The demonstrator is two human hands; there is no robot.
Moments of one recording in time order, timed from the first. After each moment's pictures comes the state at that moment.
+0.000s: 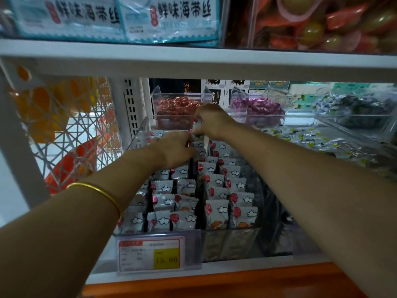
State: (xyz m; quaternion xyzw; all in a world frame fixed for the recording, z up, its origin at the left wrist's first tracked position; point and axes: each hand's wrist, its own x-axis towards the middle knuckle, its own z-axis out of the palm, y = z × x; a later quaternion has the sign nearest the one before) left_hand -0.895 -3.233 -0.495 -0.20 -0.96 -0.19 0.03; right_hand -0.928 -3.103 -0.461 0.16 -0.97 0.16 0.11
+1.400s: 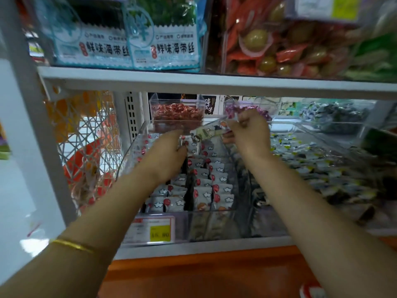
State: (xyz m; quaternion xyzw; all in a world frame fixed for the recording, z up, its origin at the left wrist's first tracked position) left_hand -0.819 -3.227 -0.485 -0.20 -0.90 -0.35 0.16; right_hand -0.824 -3.056 -0.463 0.00 -0.76 0.58 0.29
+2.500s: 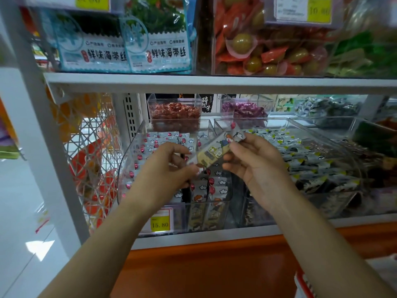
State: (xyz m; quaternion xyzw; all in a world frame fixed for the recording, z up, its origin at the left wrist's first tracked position) left_hand -0.749 -3.226 -0.490 -0.15 -0.79 -0.59 0.08; right_hand -0.739 -3.048 -0.488 0.08 -0.55 0.82 0.13
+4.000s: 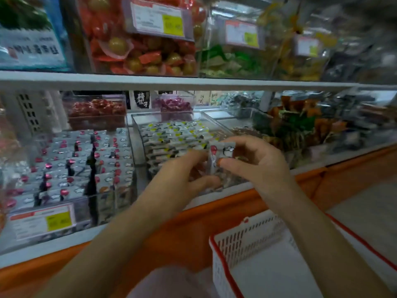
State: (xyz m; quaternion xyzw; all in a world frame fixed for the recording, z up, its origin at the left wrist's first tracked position) left_hand -0.672 -3.081 -0.480 -0.44 -0.79 -0.43 0.03; right_hand -0.602 -2.923 -0.467 0.06 -0.79 0.56 0.27
